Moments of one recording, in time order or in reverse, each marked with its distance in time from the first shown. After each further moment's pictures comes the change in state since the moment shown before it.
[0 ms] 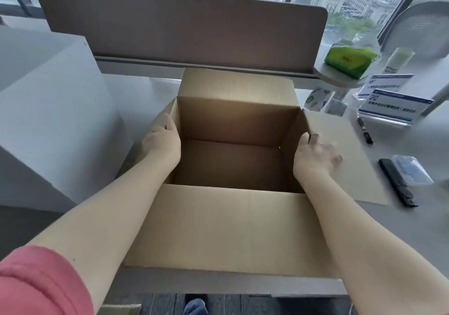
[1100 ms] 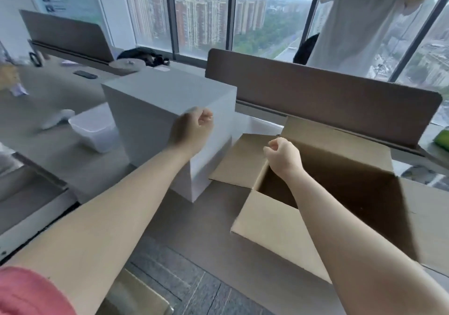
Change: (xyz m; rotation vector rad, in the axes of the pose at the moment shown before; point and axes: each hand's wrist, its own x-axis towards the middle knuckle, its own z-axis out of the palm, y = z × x) left_hand -0.108 -0.152 -0.096 -0.862 0.566 -0.142; right_hand -0.119 -0.160 -0.091 0.815 -0.059 -0.688
